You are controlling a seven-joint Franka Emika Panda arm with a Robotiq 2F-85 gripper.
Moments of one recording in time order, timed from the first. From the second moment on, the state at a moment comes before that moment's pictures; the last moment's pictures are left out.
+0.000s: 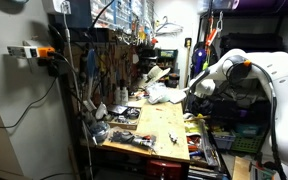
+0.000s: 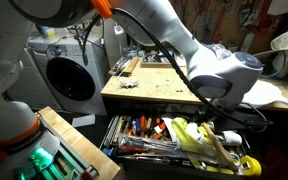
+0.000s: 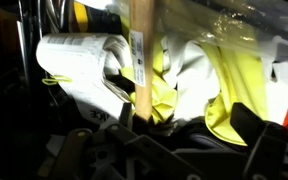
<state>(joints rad) -0.77 0.74 -0.10 -1.60 0.36 2.36 -1.81</state>
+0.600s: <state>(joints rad) -0.71 0.66 -0.06 -1.79 0.36 2.57 -1.76</state>
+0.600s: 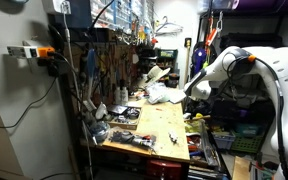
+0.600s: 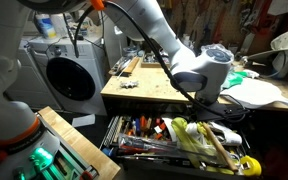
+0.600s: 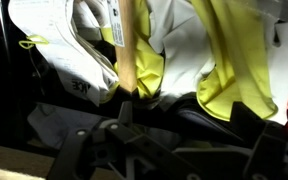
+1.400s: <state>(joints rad) -0.72 0.67 -0.05 -1.78 0.35 2.60 -1.74</state>
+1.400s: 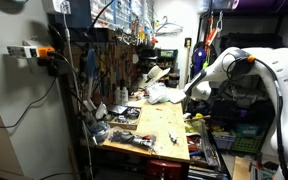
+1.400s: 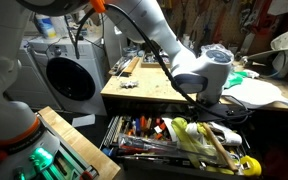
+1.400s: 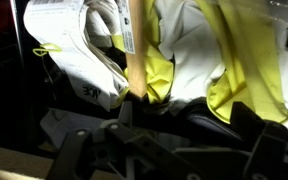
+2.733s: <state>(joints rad) -0.72 0.90 -0.05 -1.54 0.17 2.63 -1.65</state>
